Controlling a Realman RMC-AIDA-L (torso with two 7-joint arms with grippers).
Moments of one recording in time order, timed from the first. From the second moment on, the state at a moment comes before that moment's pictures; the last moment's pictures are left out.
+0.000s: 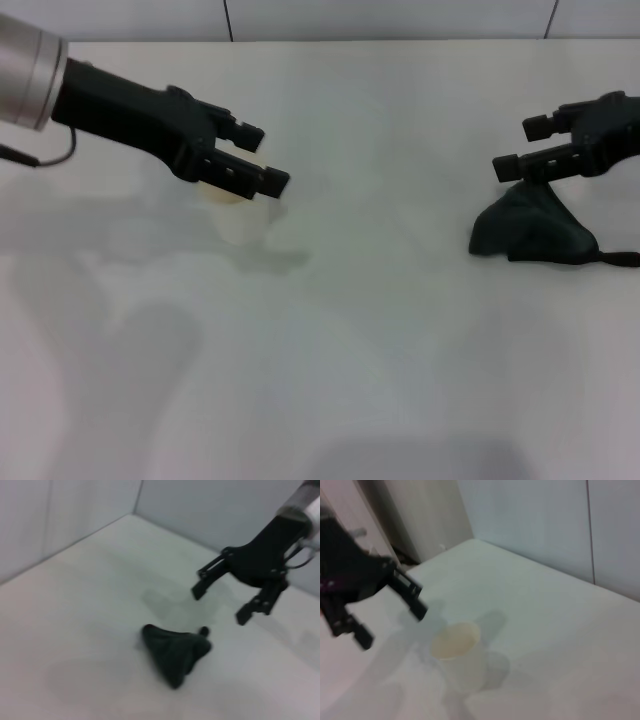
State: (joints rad) left arm -1.22 -2.08 2.85 -0.91 0.09 1.97 -1.48; right arm 0.53 2.00 -0.93 -1.24 -2.08 -1.60 2.07
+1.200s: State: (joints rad) left arm -0.76 -2.07 2.85 -0.66 -0.11 1.84 -1.37; right arm 0.41 2.01 -0.92 -1.06 -1.99 -1.62 1.62
